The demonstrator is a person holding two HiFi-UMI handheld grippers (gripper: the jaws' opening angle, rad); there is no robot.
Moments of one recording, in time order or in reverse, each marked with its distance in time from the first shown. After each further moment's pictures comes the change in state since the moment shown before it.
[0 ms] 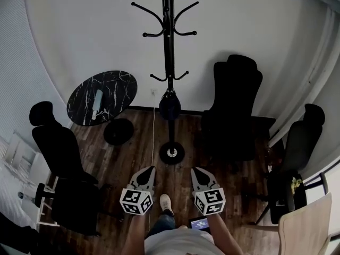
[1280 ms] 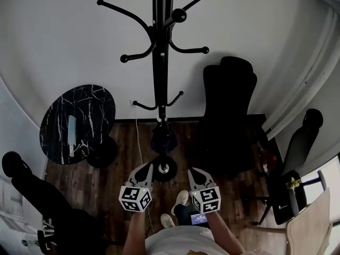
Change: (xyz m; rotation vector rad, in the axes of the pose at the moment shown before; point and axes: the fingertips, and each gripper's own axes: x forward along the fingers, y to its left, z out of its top) left arm 0.249 0.153 0.039 -0.042 0.041 -0.149; right arm 0.236 -0.103 0.013 -0.039 0.129 -0.170
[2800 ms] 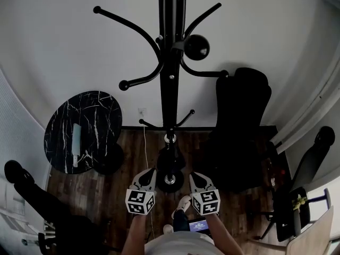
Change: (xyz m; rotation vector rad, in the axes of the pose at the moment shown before) left arm 0.075 0.060 -0.006 0.101 0.092 0.073; right arm 0.104 -0.035 -0.001 0.075 0.056 0.048
